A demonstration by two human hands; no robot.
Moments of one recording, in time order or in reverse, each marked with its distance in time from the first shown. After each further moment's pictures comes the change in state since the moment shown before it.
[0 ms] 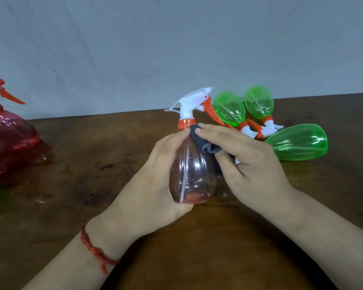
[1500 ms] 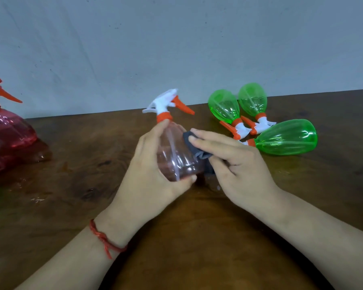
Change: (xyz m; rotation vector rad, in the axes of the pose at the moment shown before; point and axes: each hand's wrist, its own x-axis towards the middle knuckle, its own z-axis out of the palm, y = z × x) left_hand -0.001 -0.006 0.012 -0.004 0.188 -0.220; right_hand -0.016 -0.001 0.006 0.124 -0.045 0.075
